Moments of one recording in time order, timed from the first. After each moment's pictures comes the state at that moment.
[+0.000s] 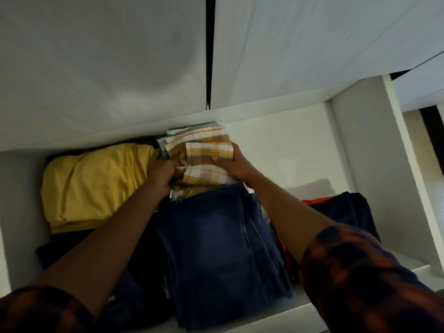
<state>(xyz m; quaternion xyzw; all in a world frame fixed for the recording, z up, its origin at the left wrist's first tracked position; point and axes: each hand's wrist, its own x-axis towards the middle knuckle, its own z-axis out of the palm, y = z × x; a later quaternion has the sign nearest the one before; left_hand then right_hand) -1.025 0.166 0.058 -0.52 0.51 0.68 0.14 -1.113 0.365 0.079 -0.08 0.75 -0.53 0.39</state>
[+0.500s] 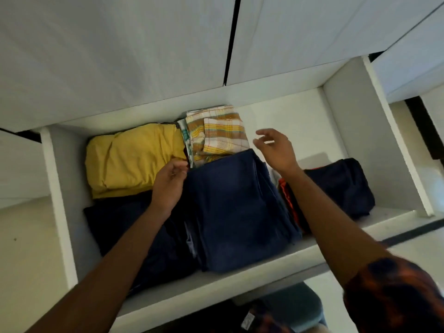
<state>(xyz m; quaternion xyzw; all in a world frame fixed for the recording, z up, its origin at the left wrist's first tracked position) -0.878 0.180 0.145 -0.36 0.71 0.60 0.04 -1.040 0.420 0.158 -0.01 0.89 -0.41 0.19</state>
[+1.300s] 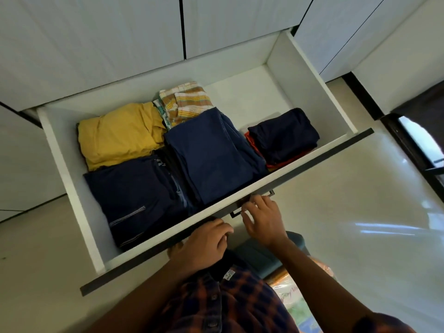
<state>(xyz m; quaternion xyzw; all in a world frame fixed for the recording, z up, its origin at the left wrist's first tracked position) -0.628 0.318 0.177 0.15 0.89 0.38 0.19 -0.680 0.530 0.169 -0.19 0.97 -0.14 0.03</state>
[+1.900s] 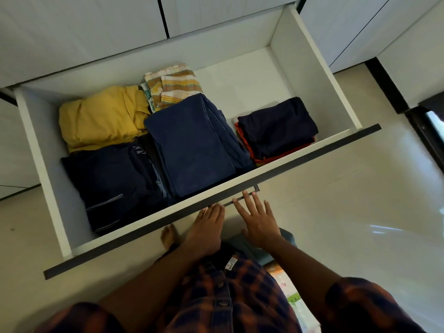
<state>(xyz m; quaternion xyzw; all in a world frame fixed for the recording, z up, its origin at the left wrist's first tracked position) -0.652 0.417 0.138 0.11 0.92 0.11 0.37 -0.692 0.609 0.110 -0.24 0.91 0.03 0.33</state>
